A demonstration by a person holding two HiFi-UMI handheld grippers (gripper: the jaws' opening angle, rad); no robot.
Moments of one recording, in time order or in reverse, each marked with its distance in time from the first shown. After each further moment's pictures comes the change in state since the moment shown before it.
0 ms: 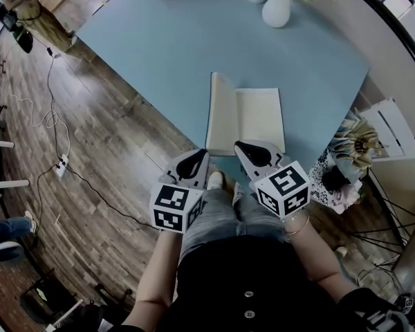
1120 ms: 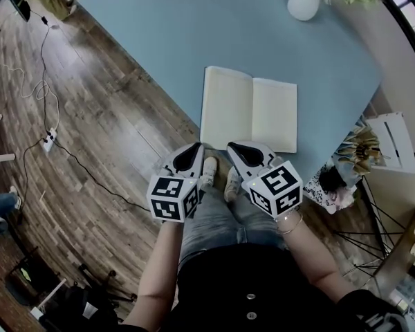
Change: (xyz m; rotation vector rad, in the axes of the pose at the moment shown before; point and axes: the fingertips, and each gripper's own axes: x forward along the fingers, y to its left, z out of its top) left arm 0.010 0.052 -0.062 -0.269 -0.009 0.077; right arm 0.051 0.030 -0.039 0.005 0.143 0.081
